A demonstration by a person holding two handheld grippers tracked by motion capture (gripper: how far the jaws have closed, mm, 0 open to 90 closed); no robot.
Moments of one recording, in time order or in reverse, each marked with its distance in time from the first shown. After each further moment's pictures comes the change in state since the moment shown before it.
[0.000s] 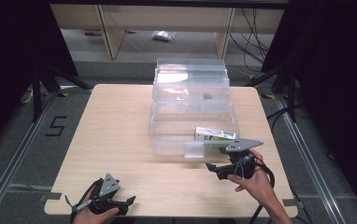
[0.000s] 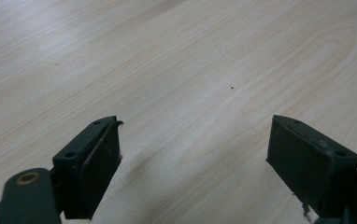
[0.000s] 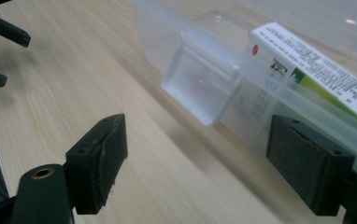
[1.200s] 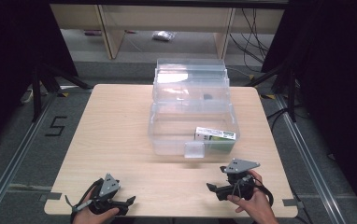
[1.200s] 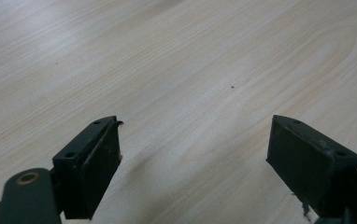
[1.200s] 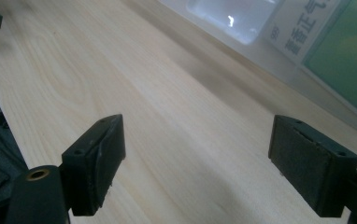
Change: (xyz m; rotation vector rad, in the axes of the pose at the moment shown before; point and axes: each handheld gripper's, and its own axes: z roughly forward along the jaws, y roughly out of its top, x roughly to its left) left arm 0.000 0.000 0.000 0.006 0.001 0.005; right arm 0.027 -0.051 0.006 0.077 -0.008 0.024
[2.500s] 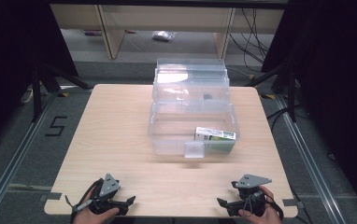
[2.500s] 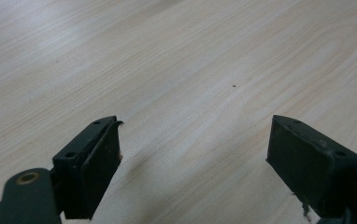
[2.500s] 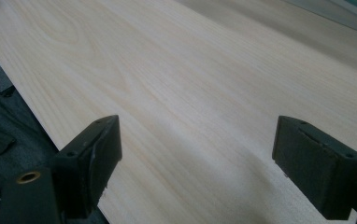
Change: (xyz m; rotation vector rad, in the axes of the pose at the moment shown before) left arm 0.000 -0.001 0.002 -0.003 0.014 -0.005; right arm 0.002 -0.051 -0.014 0.046 -0.022 0.088
